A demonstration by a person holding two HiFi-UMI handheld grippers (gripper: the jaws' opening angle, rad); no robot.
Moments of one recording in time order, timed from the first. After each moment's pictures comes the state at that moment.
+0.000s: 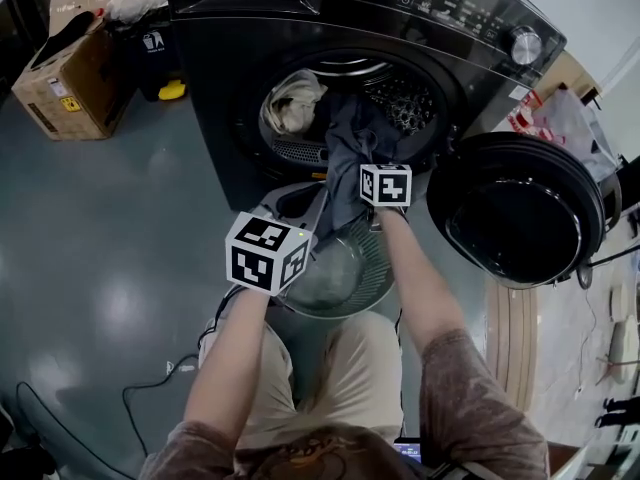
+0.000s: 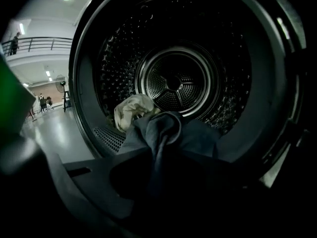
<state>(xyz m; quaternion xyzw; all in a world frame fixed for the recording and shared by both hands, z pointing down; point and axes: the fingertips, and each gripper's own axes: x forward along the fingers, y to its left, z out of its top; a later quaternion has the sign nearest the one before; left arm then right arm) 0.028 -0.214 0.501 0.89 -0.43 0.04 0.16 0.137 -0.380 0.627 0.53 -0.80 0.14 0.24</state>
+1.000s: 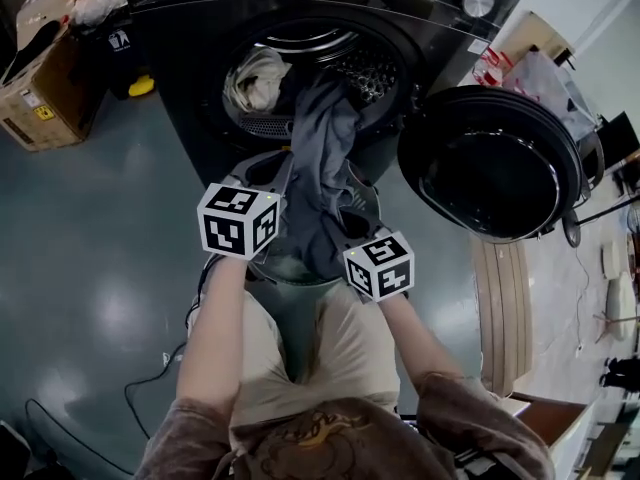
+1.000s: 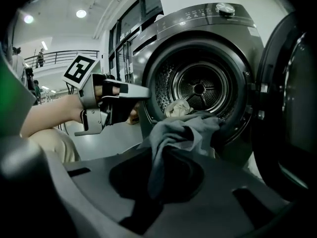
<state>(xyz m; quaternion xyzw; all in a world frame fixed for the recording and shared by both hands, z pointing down) 0.030 -0.215 0.503 0.89 -0.43 0.04 0.15 0.104 -0.140 0.585 0.42 -0.87 0.14 0.22</state>
